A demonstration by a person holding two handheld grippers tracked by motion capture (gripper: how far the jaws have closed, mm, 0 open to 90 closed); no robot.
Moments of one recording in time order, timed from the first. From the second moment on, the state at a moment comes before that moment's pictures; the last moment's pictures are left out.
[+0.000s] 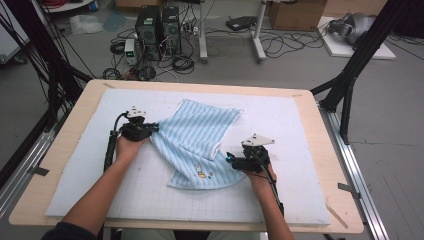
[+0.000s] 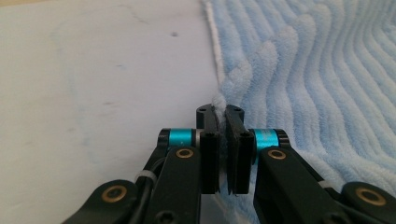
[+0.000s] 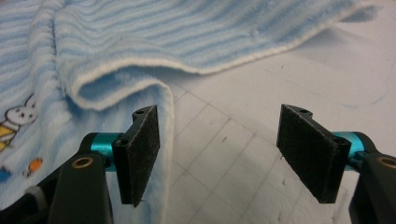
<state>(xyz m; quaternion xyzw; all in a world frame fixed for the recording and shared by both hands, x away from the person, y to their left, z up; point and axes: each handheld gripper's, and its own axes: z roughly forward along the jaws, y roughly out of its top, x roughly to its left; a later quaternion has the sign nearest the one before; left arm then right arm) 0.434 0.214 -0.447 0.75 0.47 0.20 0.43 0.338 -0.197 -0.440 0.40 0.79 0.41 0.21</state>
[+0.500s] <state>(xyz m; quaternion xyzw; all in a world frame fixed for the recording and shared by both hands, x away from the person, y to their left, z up) 0.434 0.247 -0.443 0.70 0.50 0.19 0.47 0.368 -0.166 -0.437 0.40 0.78 0.44 0.19</state>
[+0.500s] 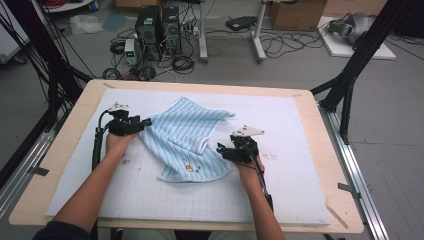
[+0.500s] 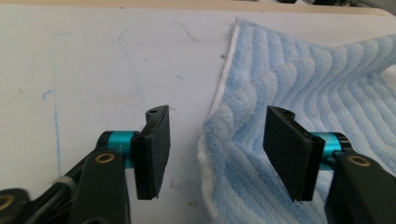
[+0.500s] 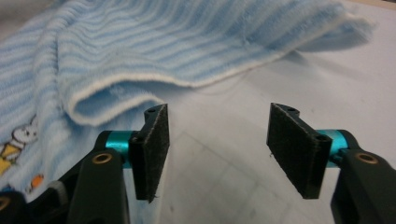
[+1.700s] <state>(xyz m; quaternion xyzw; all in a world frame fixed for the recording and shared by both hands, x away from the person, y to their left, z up) 0.366 0.245 -0.440 0.74 0.41 0.18 0.50 0.461 -0.147 -0.432 0.49 0.76 0.30 0.31</state>
